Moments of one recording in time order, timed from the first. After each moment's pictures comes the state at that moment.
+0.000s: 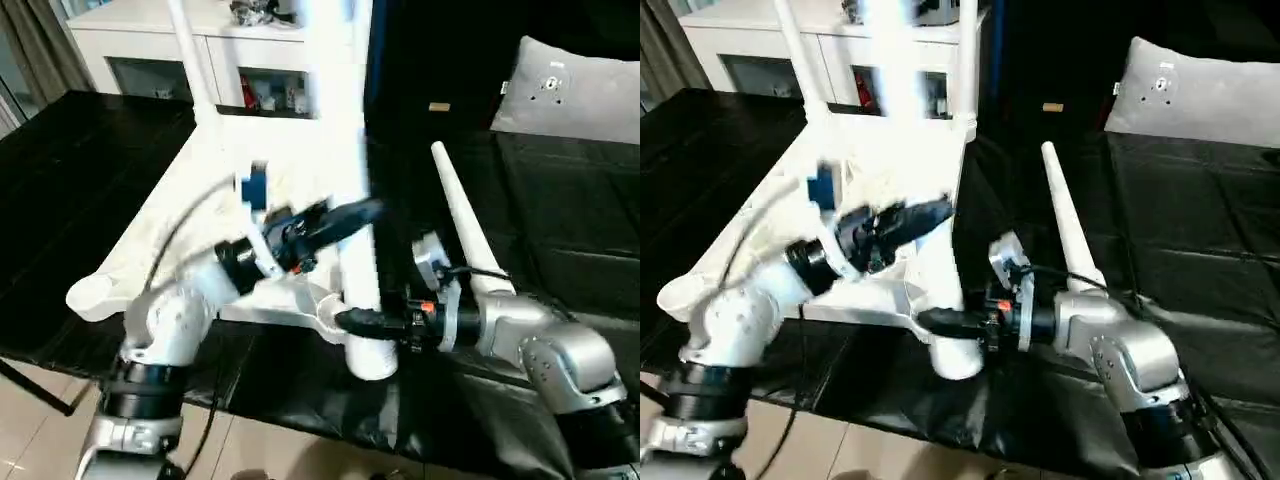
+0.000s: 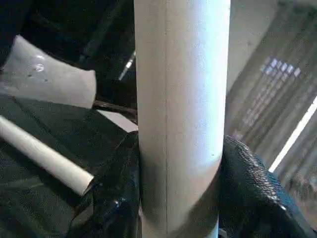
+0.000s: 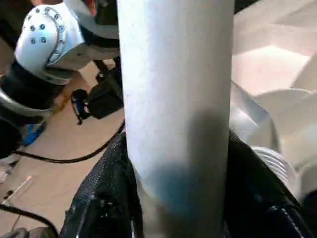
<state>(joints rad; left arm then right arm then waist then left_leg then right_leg) -0.44 0.15 0.03 0.07 -0.79 0.61 -0.86 -0.31 -0.43 0.17 -0.01 0.57 0.69 1.03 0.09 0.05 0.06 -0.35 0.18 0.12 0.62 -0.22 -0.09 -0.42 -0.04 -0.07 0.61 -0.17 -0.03</state>
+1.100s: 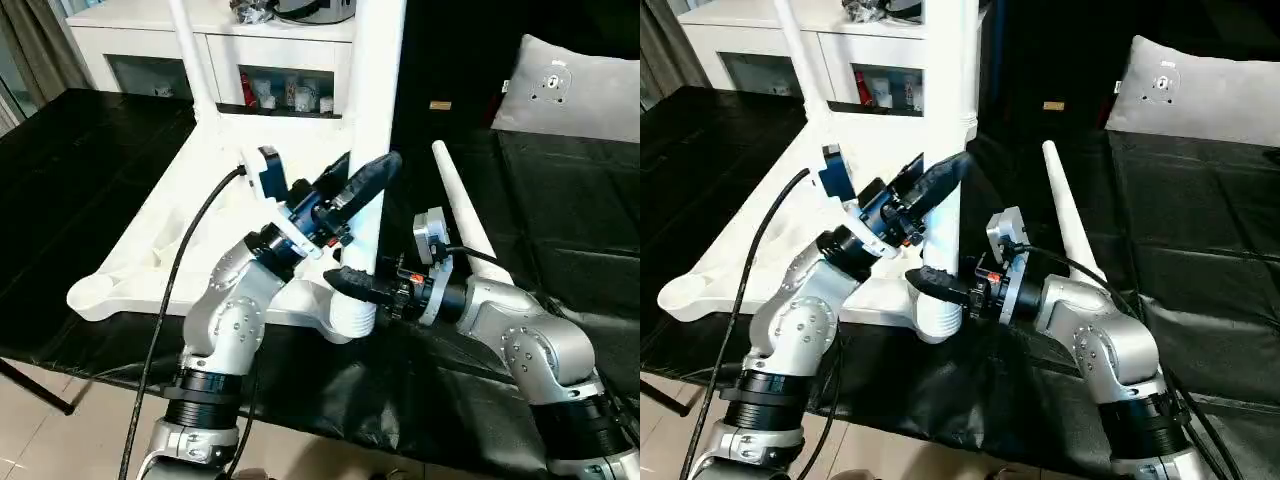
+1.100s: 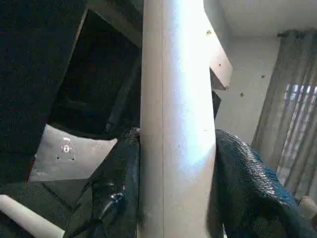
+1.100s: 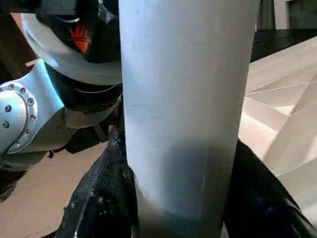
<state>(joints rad) -0.46 -0.06 -0.03 0.06 -0.60 0.19 -0.75 -0.34 -0.29 0.12 -0.03 0.56 0.58 0.91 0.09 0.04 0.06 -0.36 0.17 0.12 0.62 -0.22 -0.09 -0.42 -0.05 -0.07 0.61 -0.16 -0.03</state>
